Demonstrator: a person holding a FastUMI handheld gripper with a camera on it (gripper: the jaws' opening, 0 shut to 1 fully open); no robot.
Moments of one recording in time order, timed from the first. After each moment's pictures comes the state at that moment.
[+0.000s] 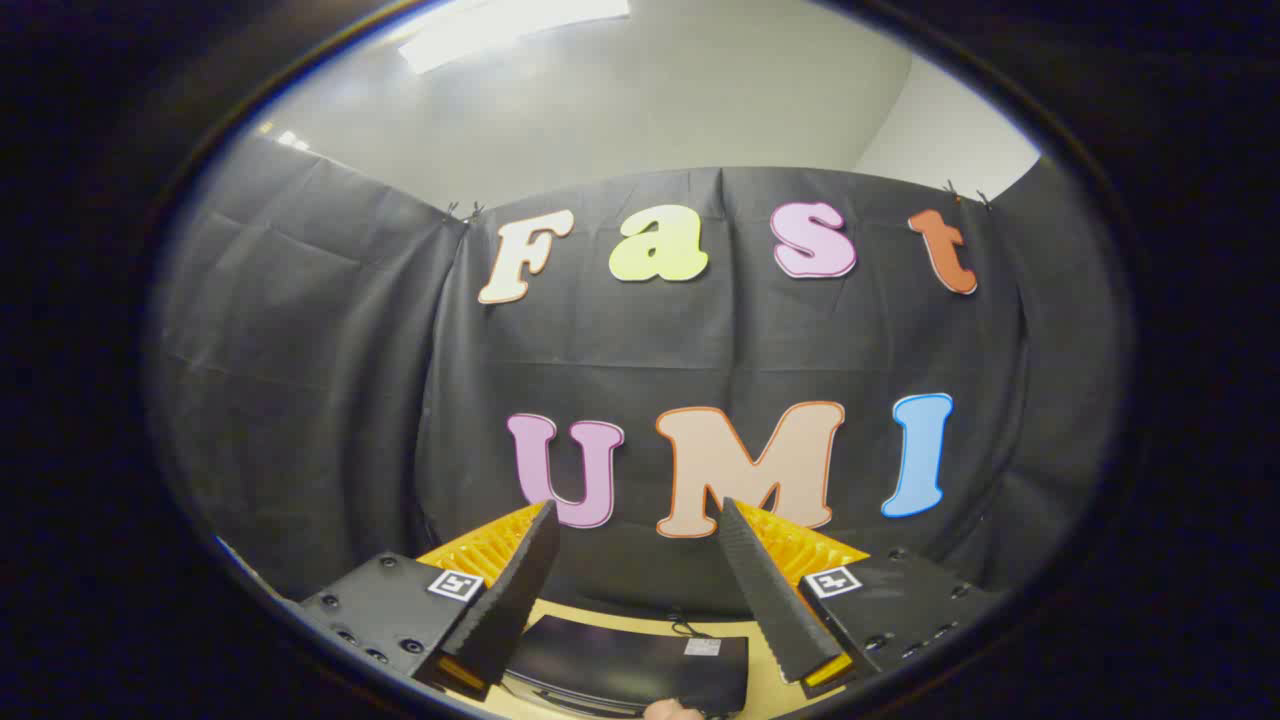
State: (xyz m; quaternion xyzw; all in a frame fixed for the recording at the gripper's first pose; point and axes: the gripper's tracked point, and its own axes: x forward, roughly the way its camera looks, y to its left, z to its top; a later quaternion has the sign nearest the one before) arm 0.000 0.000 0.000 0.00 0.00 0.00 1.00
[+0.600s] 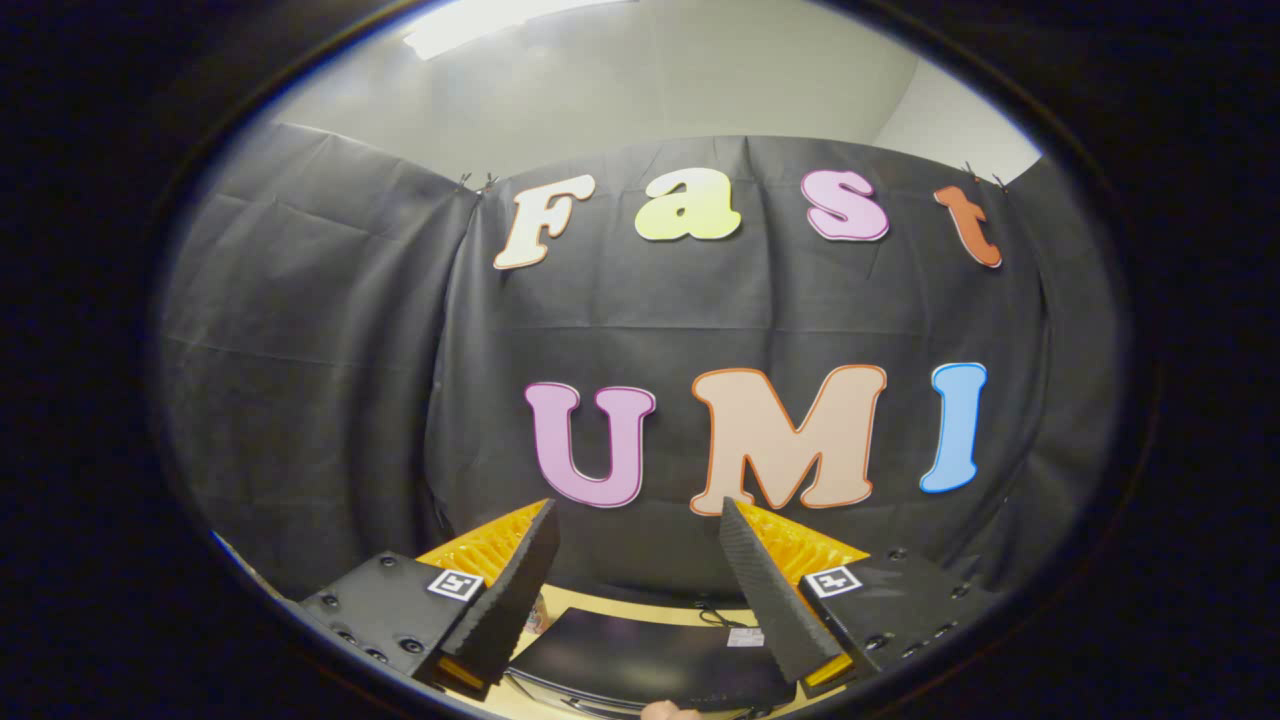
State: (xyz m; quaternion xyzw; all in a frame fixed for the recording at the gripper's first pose) arm 0.033 0.048 -0.051 0.00 0.03 0.01 1.00
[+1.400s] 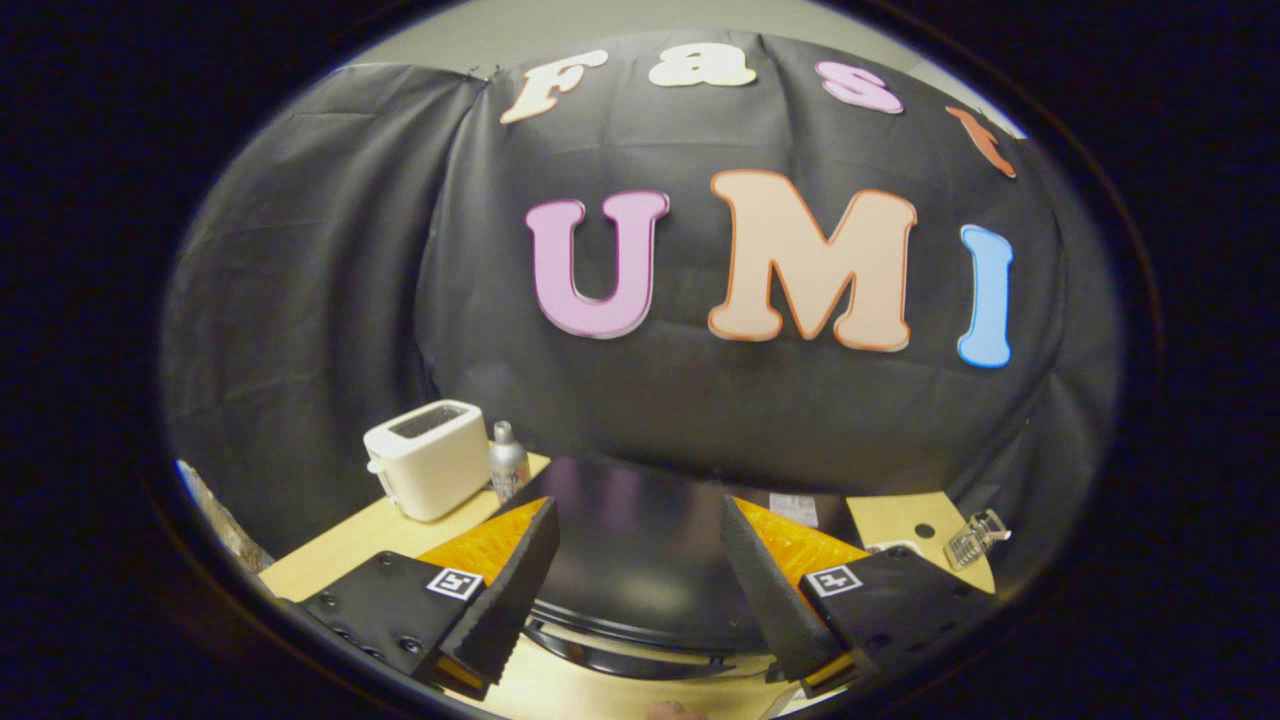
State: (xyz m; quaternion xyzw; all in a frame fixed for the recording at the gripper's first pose) arm 0.017 0.037 -0.305 -0.03 0.22 0.01 0.98
